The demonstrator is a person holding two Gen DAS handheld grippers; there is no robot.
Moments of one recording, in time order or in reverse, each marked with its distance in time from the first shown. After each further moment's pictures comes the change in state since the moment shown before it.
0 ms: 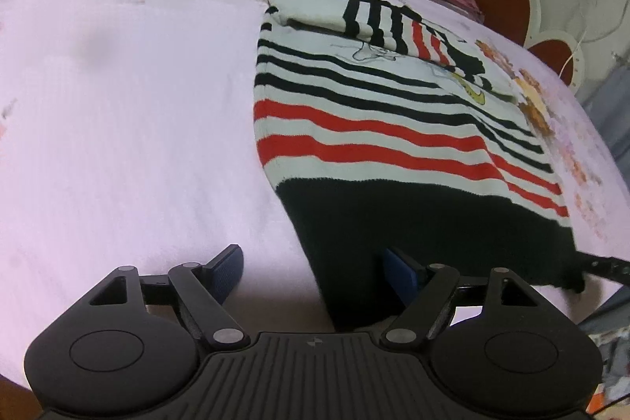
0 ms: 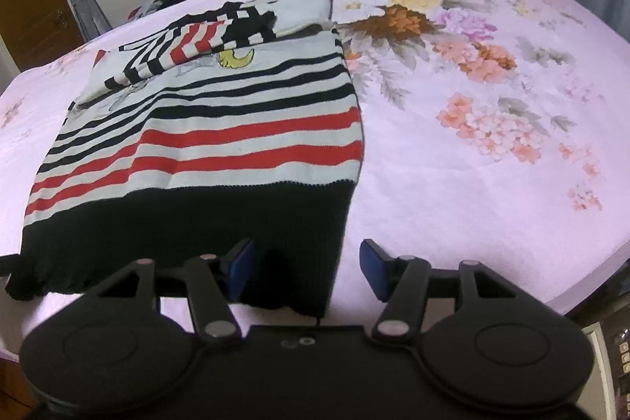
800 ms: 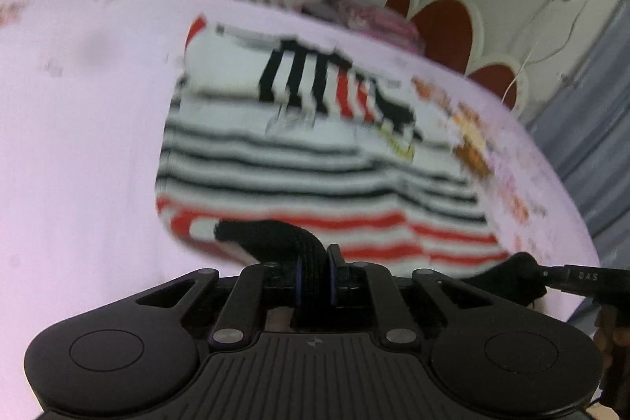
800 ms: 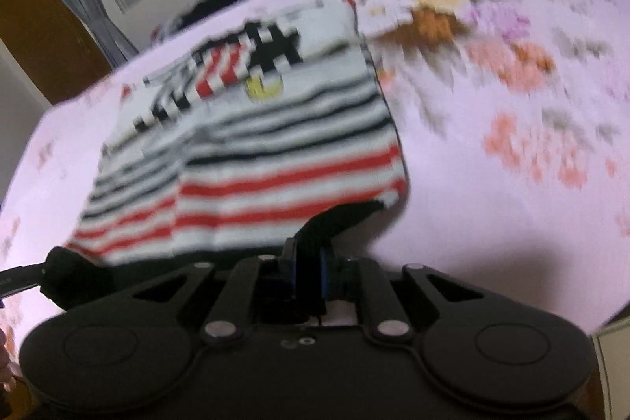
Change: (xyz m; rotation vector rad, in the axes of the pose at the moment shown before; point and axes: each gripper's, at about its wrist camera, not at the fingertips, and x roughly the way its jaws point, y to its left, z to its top) left arm -0.006 -0.041 0.068 0.061 -0.110 -0.171; right arm -0.008 -0.003 0.056 0.092 -0.022 0.169
